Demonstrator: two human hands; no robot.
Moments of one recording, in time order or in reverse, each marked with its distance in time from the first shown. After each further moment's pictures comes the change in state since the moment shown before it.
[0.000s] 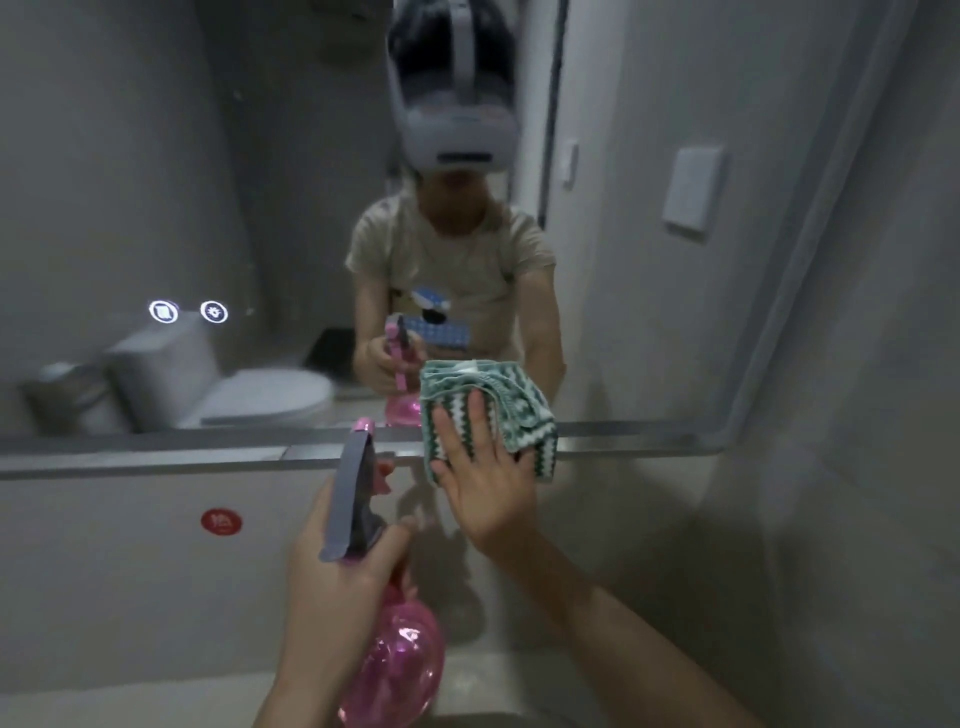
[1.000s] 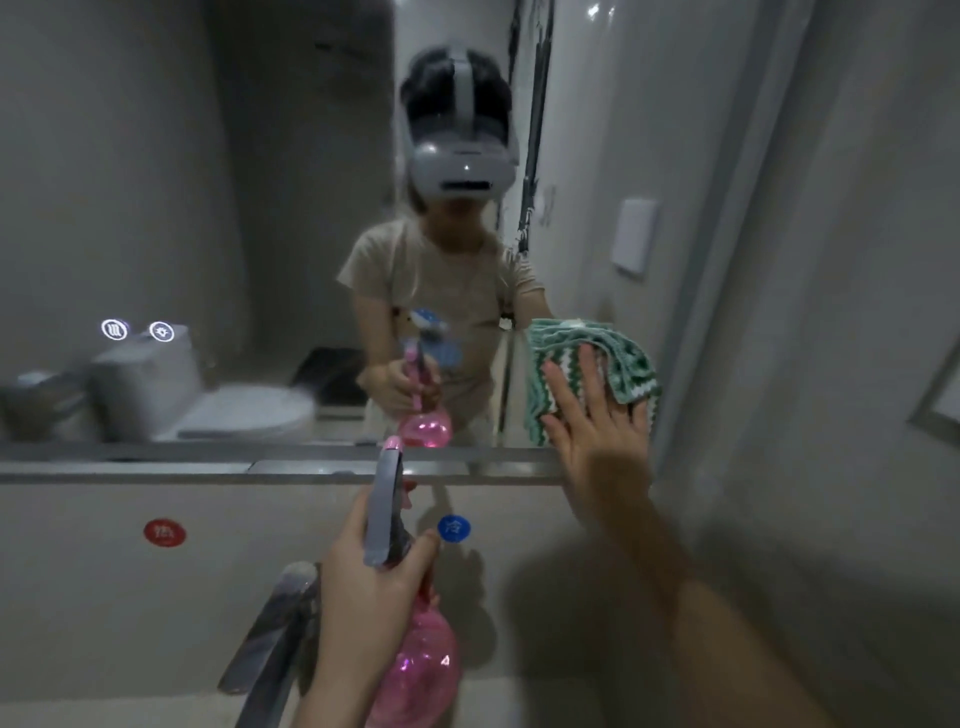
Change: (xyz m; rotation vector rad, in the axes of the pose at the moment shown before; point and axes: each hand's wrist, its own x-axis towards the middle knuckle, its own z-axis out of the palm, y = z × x) left_hand -0.026 0.014 0.072 0.041 -0.015 0.038; right_hand 0.026 0.162 -0.083 -0.181 0.179 -0.042
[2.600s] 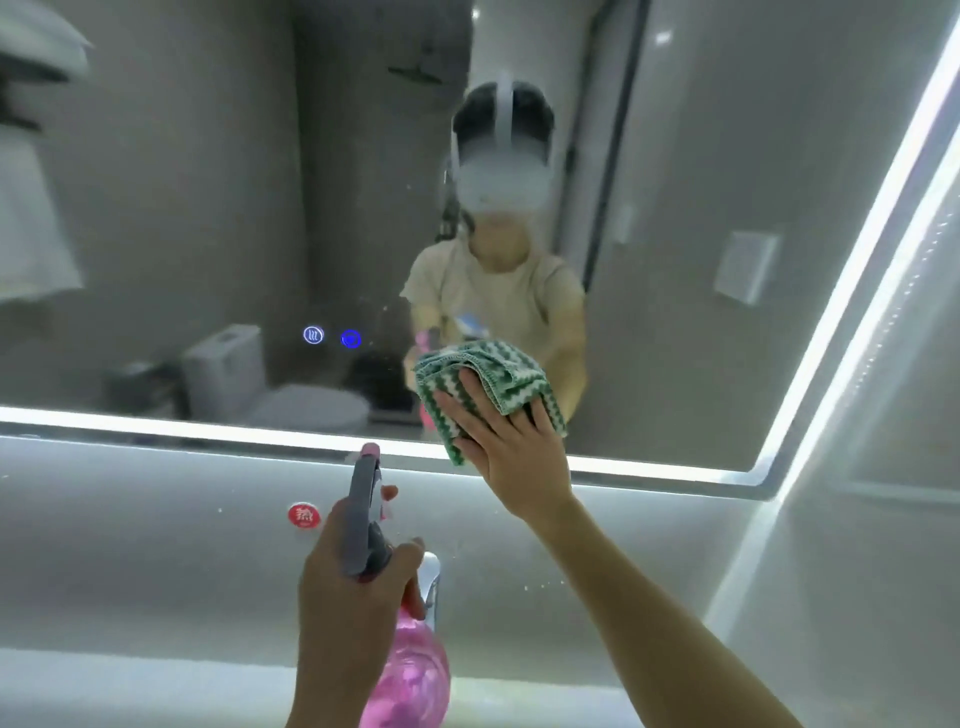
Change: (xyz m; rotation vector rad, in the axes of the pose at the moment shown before) left_hand 0.002 0.013 -0.132 0.038 0.159 0.056; right_hand 0.049 -0.192 0.032 0.132 -0.056 -0.305
